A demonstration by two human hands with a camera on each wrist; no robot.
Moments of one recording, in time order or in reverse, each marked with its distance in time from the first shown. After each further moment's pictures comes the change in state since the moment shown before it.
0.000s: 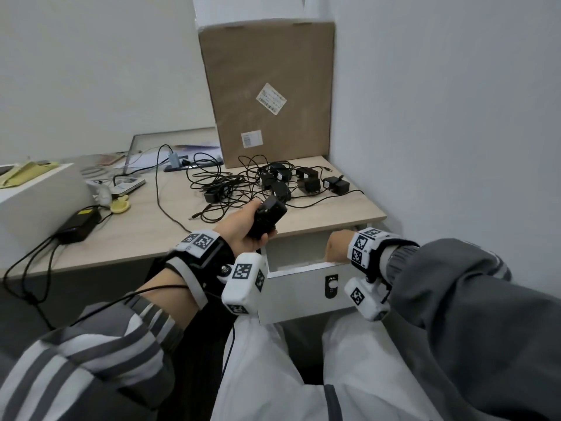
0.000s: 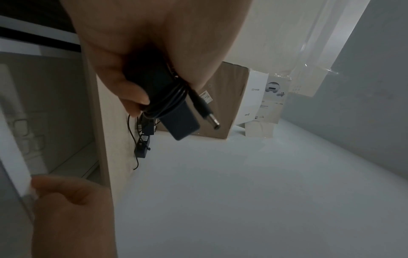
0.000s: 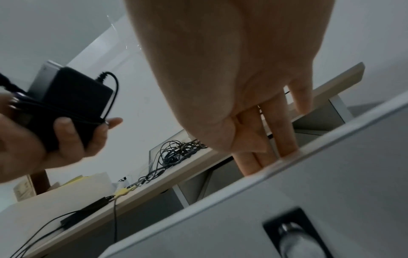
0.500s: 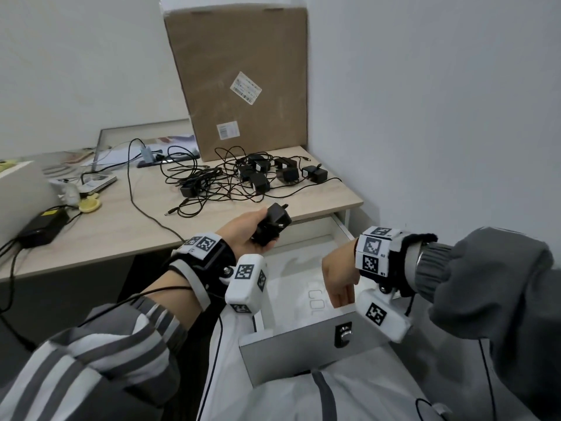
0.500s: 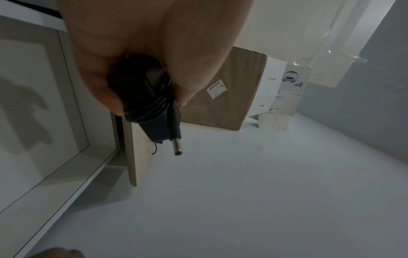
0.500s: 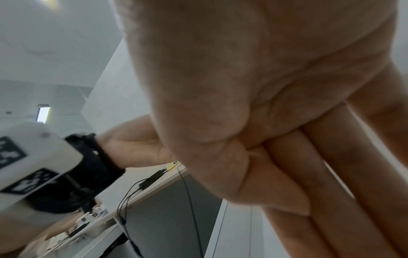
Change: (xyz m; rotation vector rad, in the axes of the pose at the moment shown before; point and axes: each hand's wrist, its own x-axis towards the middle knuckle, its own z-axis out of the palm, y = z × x) left_hand 0.020 -0.034 0.026 0.082 -0.080 -0.079; right_hand -0.086 0.008 0.013 0.068 -0.487 -0.138
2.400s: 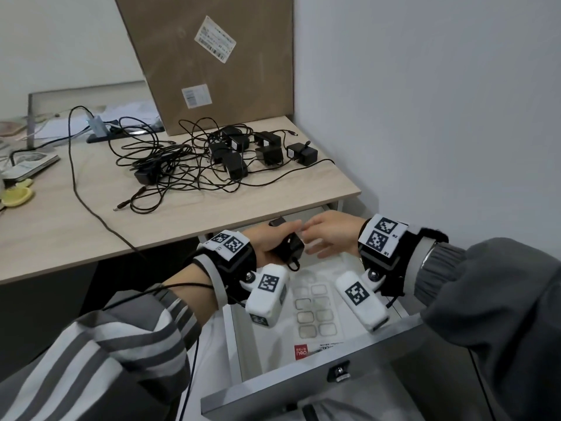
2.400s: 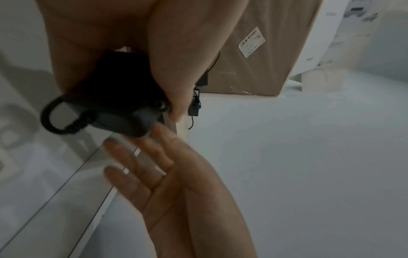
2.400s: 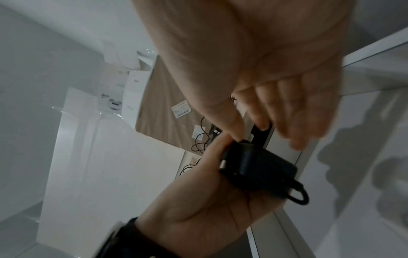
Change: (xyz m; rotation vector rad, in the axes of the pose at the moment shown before) left_hand 0.110 -0.035 0.047 0.302 -0.186 -0.120; right_hand 0.084 0.057 -0.051 1.077 0.329 -0.136
